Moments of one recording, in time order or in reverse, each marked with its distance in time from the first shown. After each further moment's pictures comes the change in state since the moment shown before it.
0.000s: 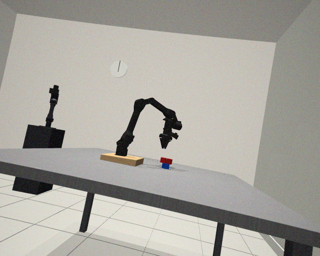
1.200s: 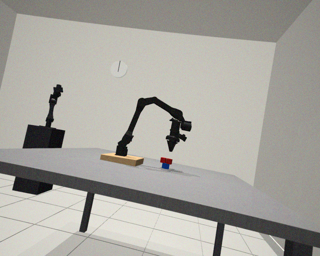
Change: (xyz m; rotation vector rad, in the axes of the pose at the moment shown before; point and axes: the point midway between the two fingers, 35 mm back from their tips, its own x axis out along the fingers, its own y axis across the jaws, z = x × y) arm 0.007 -0.109 0.073 0.015 -0.011 -0.007
